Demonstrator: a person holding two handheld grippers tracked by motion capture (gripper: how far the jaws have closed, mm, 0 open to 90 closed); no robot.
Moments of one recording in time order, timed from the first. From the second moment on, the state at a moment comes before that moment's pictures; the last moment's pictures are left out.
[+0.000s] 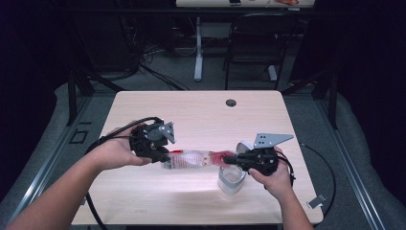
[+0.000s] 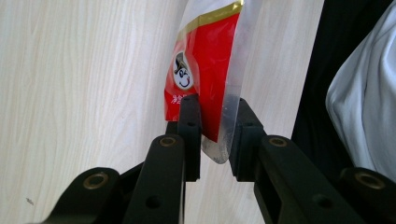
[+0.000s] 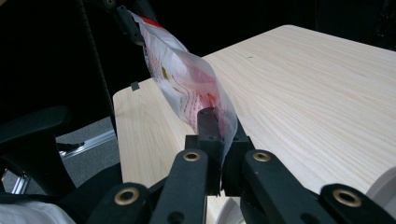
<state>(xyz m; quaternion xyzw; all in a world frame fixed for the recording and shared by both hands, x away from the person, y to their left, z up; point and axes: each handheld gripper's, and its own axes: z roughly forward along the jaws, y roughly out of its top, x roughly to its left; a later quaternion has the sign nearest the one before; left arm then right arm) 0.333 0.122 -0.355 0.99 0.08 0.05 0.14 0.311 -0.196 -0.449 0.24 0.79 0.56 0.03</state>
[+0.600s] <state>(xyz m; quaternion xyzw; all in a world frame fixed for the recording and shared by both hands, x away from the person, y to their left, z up) 0.335 0.115 -0.345 0.99 0.07 0.05 0.12 0.309 -0.201 -0.449 0.24 0.79 0.56 0.02</state>
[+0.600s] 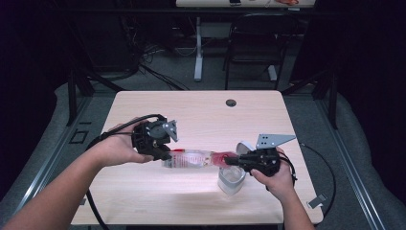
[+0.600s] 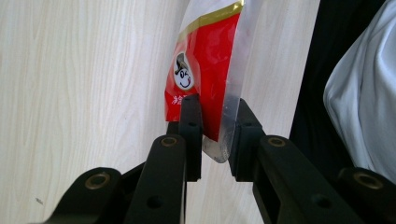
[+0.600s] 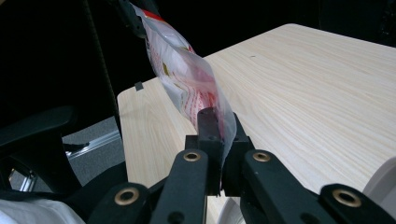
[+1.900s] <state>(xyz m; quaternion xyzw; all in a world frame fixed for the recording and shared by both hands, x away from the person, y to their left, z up) 0.333 0.100 -0.333 0.99 0.06 0.06 0.10 0.308 -0.207 -0.452 0.24 0.79 0.56 0.02</state>
